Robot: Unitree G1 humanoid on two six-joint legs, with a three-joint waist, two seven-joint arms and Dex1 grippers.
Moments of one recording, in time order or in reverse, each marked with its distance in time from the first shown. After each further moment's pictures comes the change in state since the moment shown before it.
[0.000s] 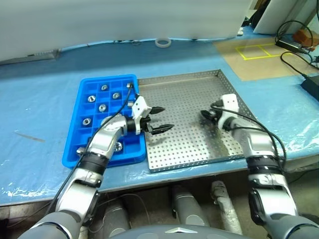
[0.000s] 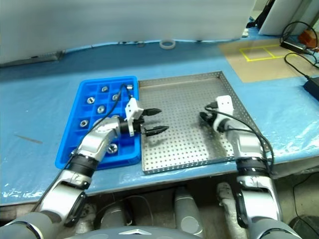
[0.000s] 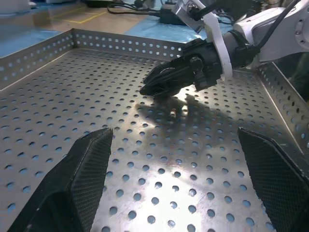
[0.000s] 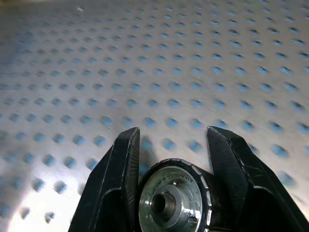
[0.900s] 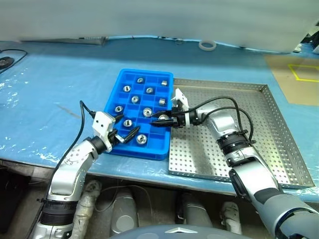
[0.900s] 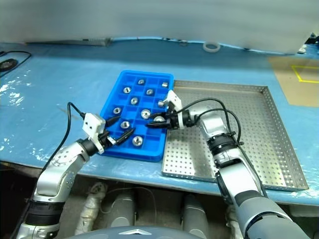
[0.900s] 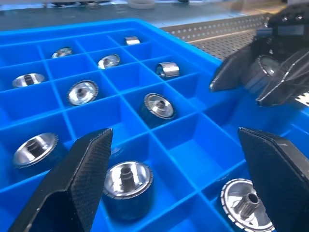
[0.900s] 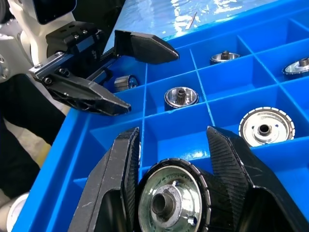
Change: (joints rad) left arm 0.432 0.103 0.156 -0.521 -0.056 0.174 0.335; right arm -0.202 0.067 0.333 0.144 -0.010 -0.166 0.754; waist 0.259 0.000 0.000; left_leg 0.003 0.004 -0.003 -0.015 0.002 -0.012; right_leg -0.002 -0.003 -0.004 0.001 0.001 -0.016
